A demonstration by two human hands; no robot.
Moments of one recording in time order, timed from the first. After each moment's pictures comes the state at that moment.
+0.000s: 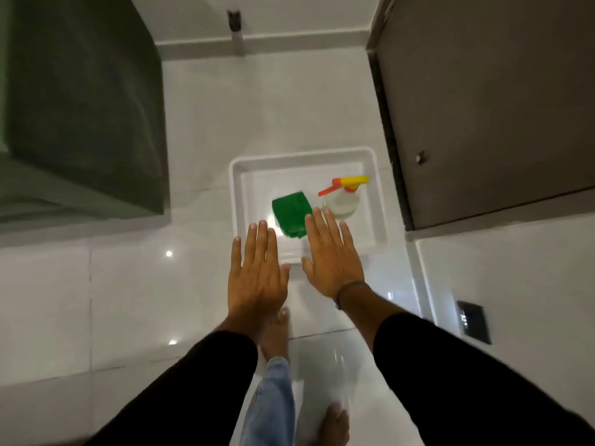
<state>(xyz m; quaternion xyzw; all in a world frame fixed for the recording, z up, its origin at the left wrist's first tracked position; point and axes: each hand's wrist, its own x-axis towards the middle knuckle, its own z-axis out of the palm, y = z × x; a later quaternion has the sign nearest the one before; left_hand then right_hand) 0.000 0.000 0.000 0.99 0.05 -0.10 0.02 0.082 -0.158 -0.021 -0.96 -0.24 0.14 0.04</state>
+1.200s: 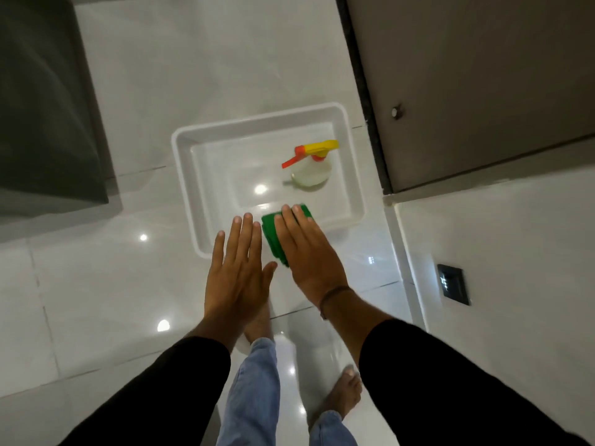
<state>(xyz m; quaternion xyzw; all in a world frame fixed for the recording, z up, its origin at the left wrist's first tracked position) 0.000 -0.027 -0.036 0.99 -0.01 -0.13 0.04 0.066 -0.188 -0.026 -0.95 -0.30 0.14 0.02</state>
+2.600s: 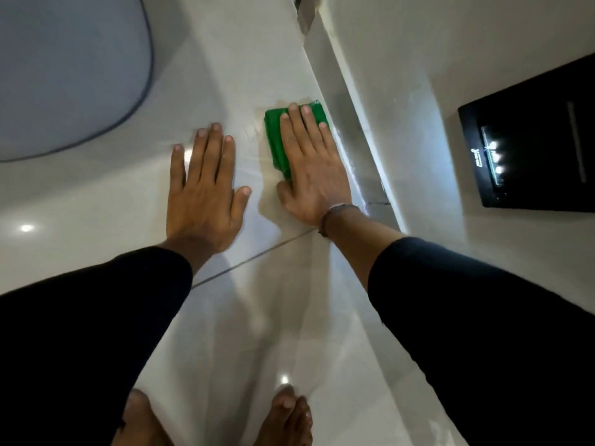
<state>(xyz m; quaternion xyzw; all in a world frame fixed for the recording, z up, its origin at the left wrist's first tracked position) -0.020 -0.299 -0.478 0.99 -0.11 -0.06 0.11 0.026 -0.506 -0.436 -0.98 -0.14 0.11 0.08</state>
